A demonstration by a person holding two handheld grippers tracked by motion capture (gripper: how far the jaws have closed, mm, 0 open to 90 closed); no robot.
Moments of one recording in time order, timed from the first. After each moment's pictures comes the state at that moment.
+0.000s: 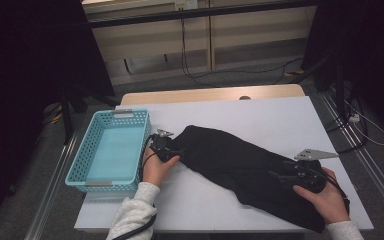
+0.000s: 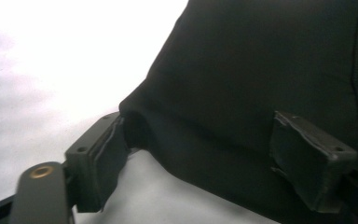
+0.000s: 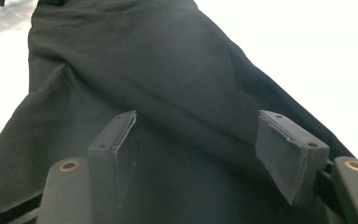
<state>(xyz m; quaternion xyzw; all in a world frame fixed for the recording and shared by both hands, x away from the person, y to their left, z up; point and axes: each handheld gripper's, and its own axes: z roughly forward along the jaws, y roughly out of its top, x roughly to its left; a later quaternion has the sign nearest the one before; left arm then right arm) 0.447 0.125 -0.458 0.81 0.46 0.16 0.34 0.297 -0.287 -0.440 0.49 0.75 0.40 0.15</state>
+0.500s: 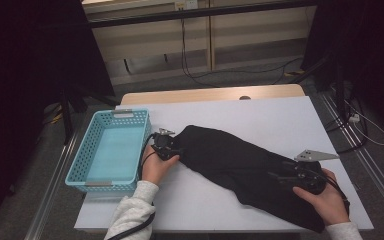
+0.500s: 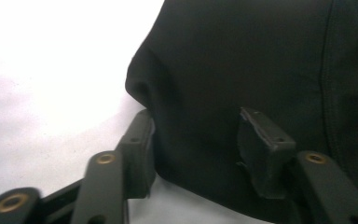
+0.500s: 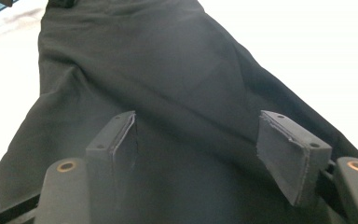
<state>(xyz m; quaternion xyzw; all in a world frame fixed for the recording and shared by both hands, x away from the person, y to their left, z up) 0.447 0.121 -0.451 0.81 0.46 0.12 0.34 0.292 -0.283 -0.437 0.50 0.75 0.41 0.15</state>
